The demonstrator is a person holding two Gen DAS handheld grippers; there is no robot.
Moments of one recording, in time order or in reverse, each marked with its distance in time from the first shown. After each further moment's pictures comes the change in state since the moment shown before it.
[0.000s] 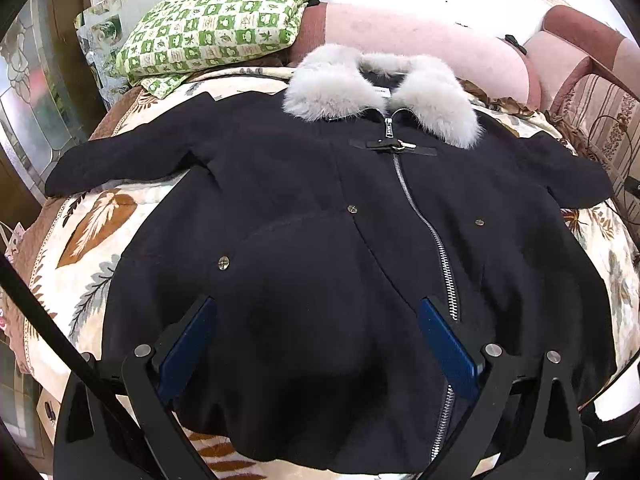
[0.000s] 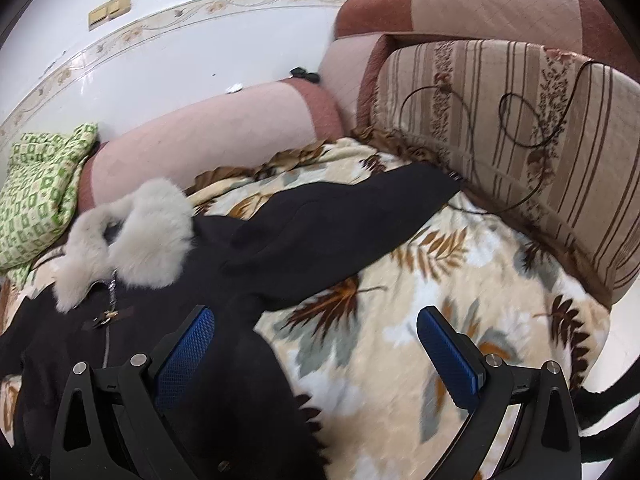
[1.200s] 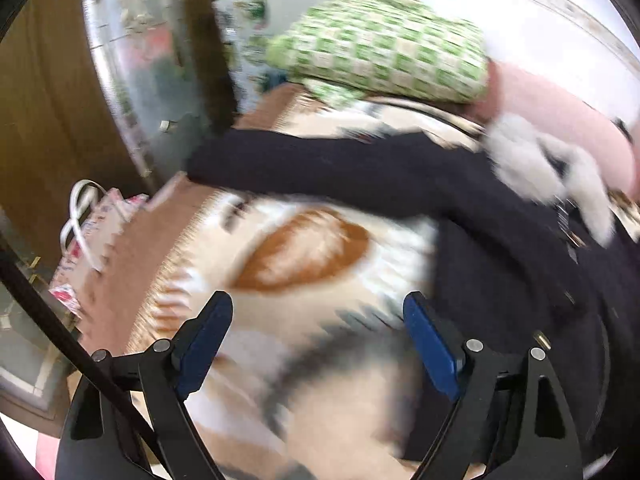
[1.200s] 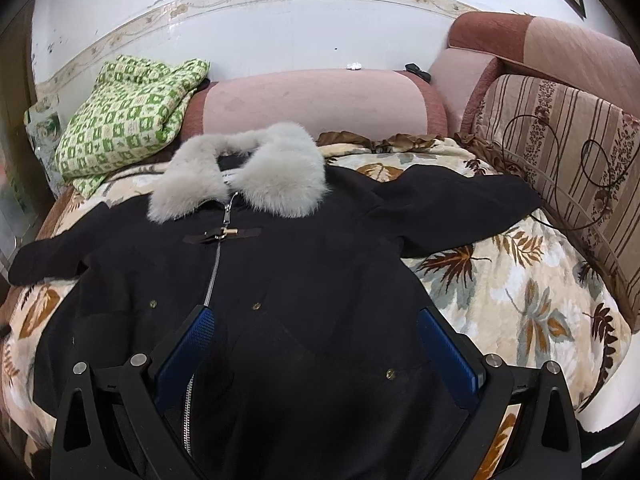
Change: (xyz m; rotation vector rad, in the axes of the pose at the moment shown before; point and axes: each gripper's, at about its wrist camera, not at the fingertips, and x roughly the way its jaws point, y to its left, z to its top) left arm -0.026 0.249 0.025 -0.253 -0.098 0.282; right arm -0.057 0.124 -0.076 -0.258 0.059 0.203
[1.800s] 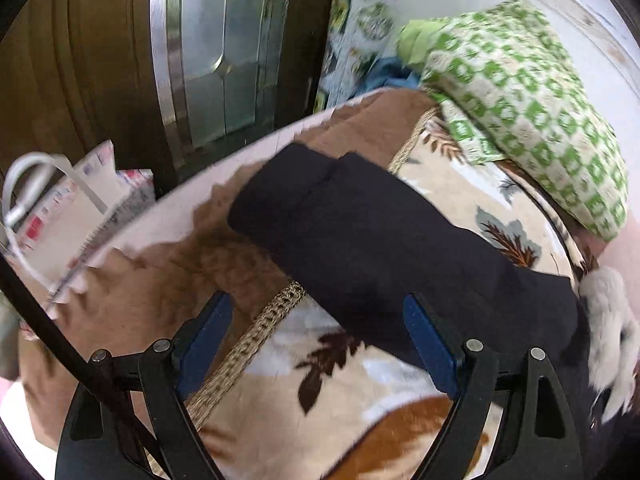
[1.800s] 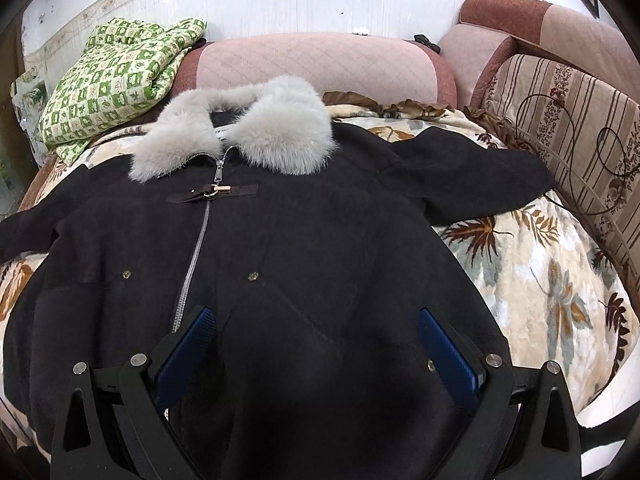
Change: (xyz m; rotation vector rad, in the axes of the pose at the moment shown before) left arm 0.192 0.133 0.111 -0.396 0.124 -0.021; right arm 0.051 0.016 -0.014 -0.020 0.077 -0.034
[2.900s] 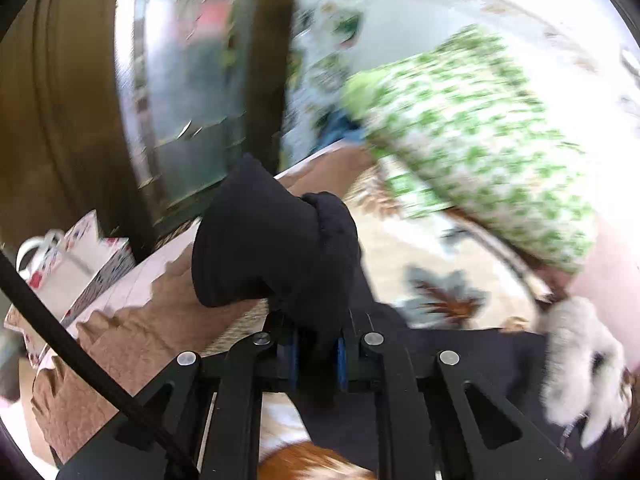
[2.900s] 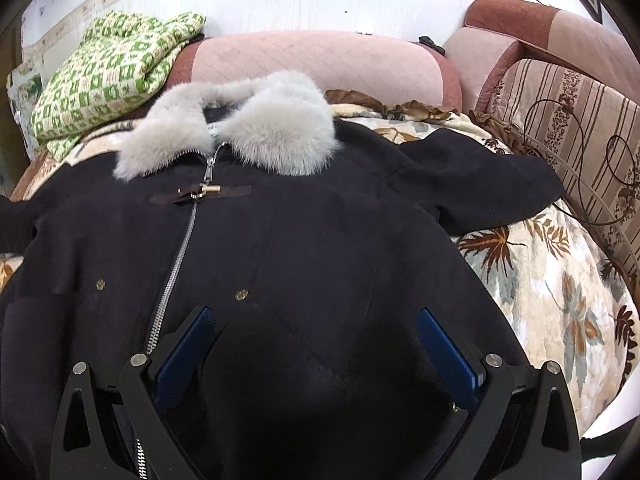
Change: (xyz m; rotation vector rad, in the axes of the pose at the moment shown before) left arm -0.071 -0.100 0.027 0.082 -0.182 -0.045; right arm 0.030 -0.001 0.005 0.002 -0.025 -0.012
